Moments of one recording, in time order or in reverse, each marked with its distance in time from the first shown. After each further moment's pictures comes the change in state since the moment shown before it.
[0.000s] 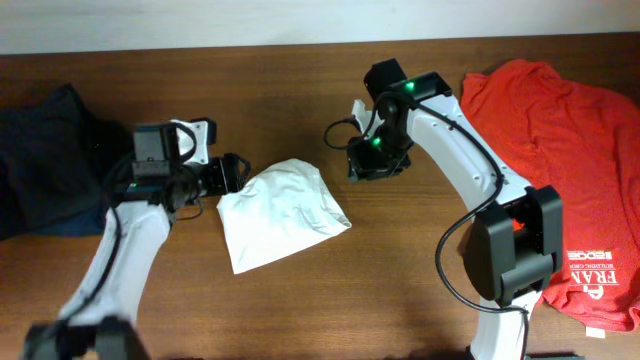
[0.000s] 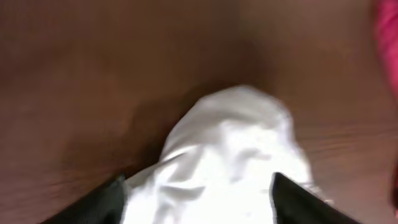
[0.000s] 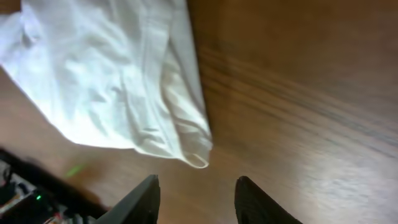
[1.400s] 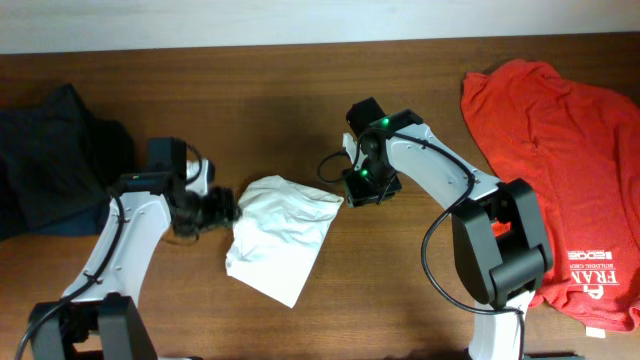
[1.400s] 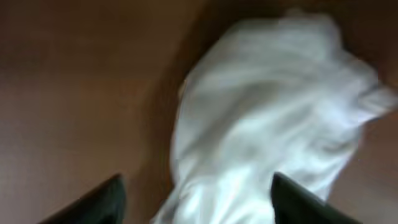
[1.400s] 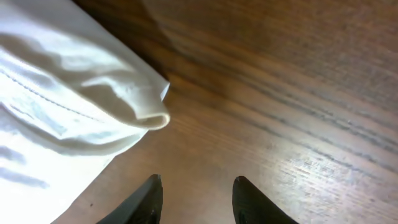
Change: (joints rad) left arm 0.010 0.045 0.021 -0.321 -0.103 -0.033; right arm 0.065 0.010 -0.248 0.216 0.139 0.002
